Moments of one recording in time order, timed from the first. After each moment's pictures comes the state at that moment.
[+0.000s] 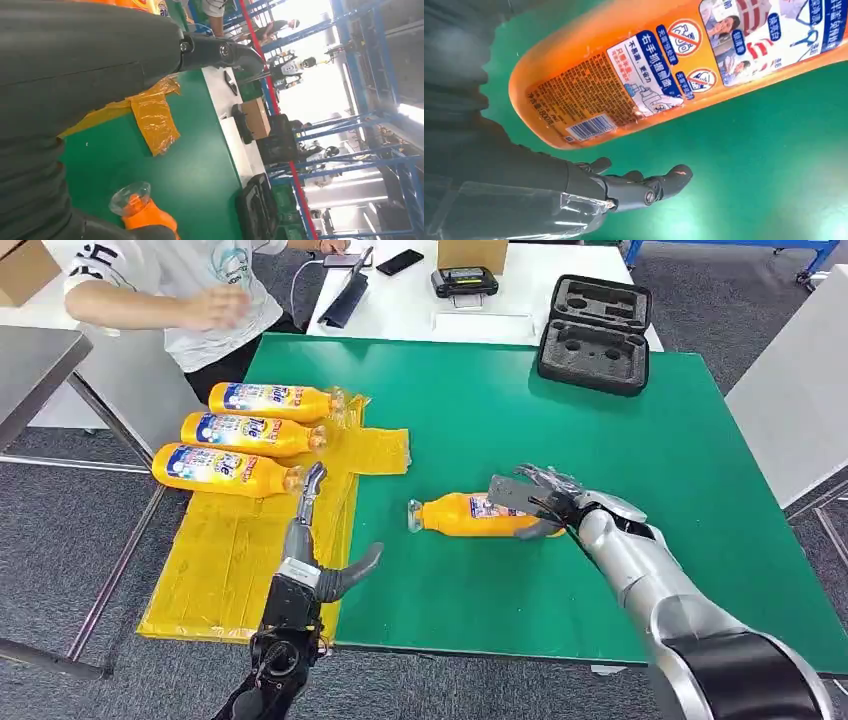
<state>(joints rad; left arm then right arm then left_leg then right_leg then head) -0.15 -0.16 -0.42 -1.25 -0.31 0.35 -0.63 -0.85 -0.06 0.30 -0.37 0.87 0.29 -0.18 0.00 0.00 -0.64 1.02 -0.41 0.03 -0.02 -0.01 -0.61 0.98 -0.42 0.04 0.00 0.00</state>
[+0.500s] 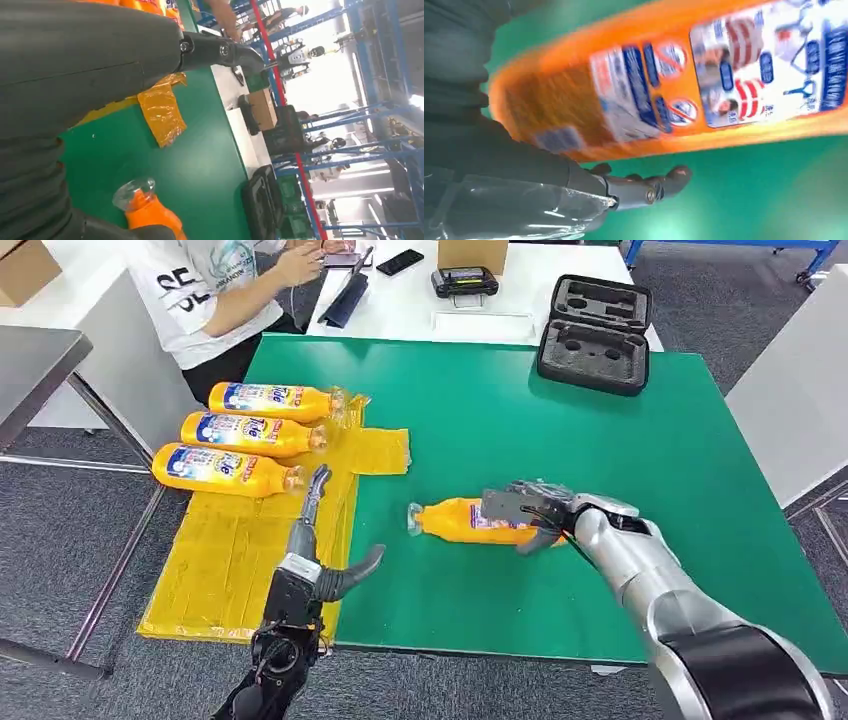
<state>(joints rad) -0.16 -0.15 -0.42 -1.21 -0.28 0.32 -0.63 -0.87 -0.05 0.37 -0.35 0.89 0.43 -0.18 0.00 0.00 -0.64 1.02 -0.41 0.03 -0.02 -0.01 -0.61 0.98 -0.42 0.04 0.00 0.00</state>
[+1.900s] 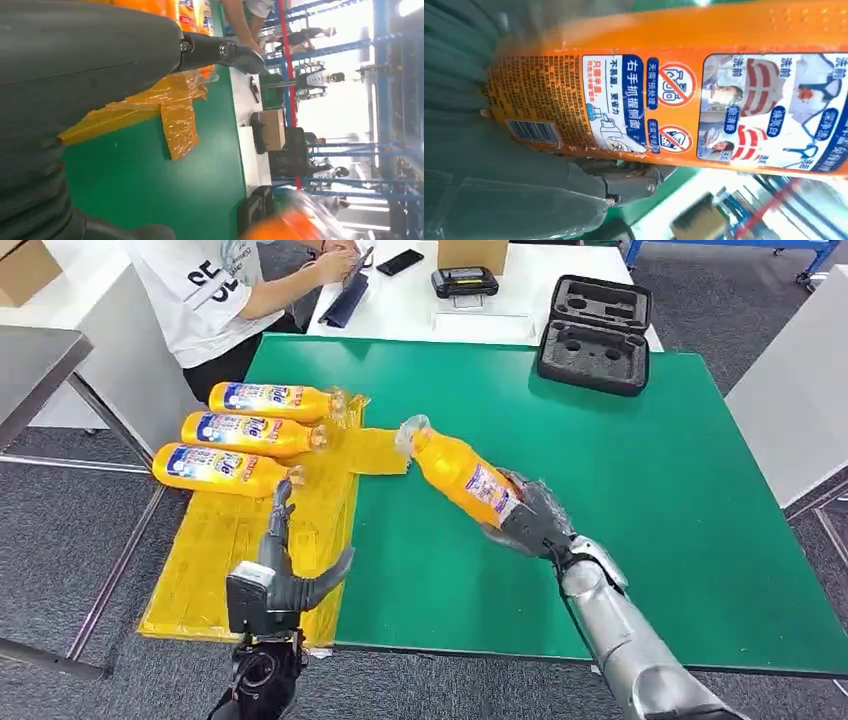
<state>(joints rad) -0.07 -0.14 -0.35 -1.31 -0.13 0.29 -0.63 -0.53 0.00 0.21 -0.71 0.47 0.04 -0.57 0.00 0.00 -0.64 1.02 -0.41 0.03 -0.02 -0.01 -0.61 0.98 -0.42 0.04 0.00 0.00</state>
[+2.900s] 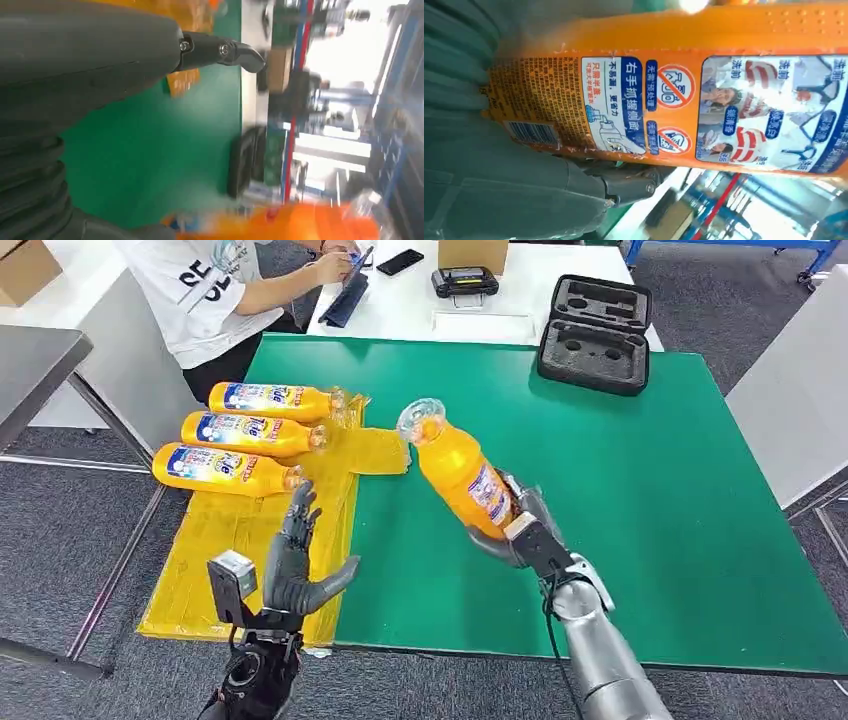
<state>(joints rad) -0.05 -0.13 -0.33 -1.36 0.02 -0.04 -0.53 -0.38 0.09 0.14 -0.94 0.43 0.15 -0.61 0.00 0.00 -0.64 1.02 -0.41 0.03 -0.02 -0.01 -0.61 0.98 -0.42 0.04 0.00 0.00</state>
